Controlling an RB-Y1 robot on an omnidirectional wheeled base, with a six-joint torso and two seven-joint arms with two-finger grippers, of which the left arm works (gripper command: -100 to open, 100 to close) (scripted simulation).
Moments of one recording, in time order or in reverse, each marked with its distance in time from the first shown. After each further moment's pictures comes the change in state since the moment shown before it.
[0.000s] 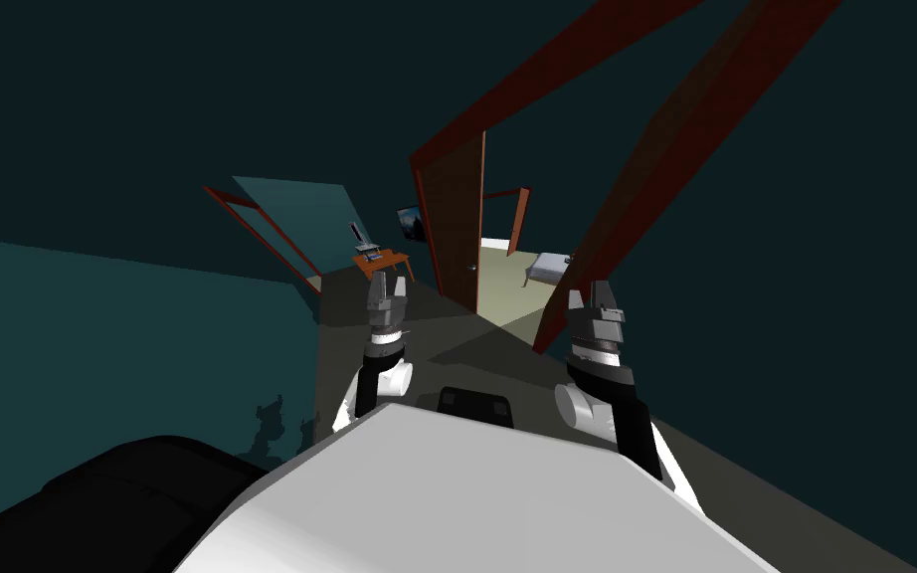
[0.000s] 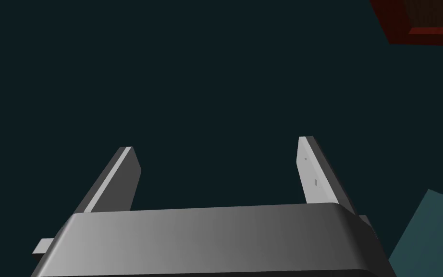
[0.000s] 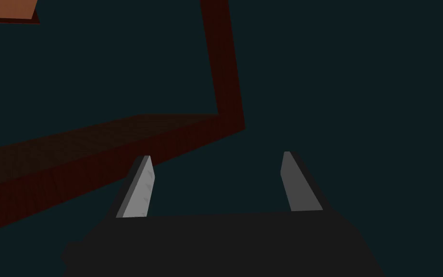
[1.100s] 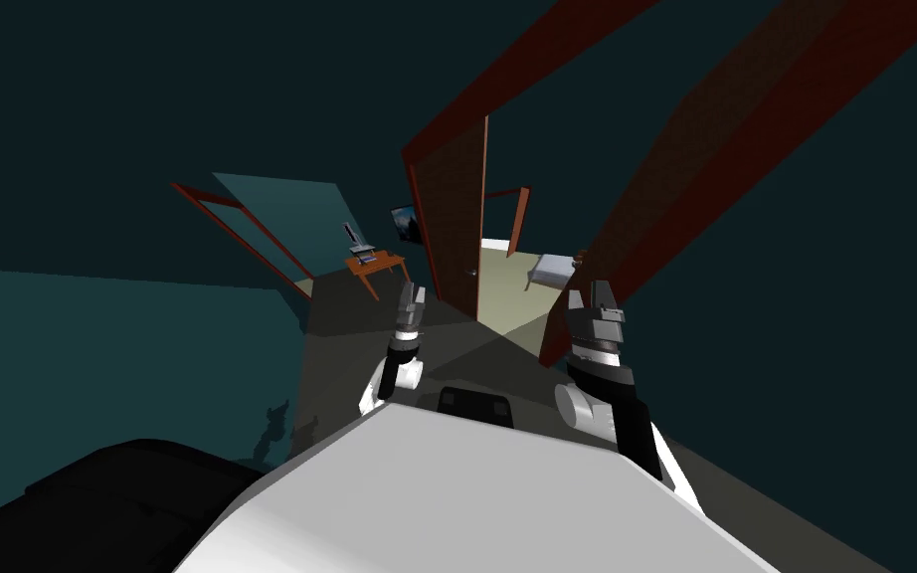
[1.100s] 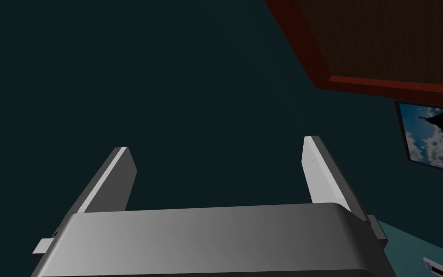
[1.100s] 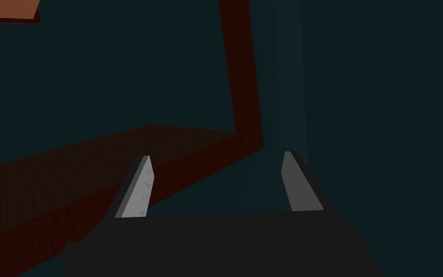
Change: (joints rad) arm -0.088 0.037 -0.041 0.233 -0.005 -0.025 0.030
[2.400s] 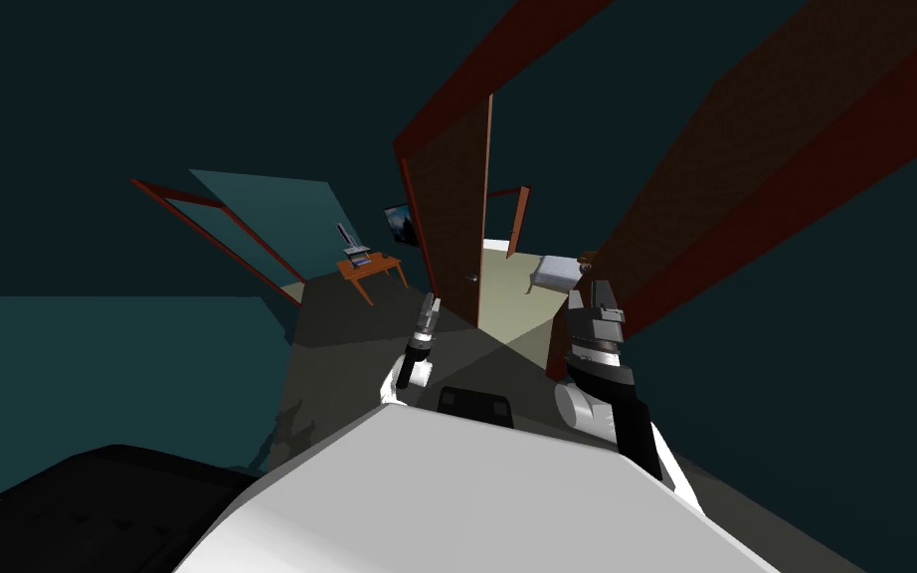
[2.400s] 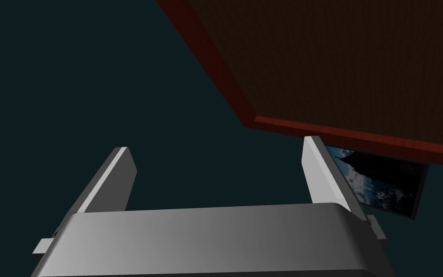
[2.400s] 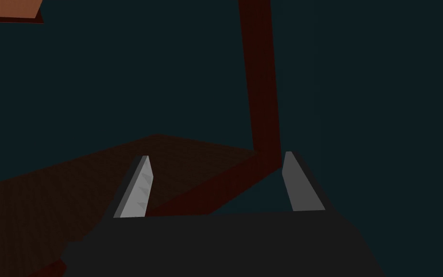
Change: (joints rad) arm -0.103 0.026 -0.048 0.289 -0.003 -0.040 0.040
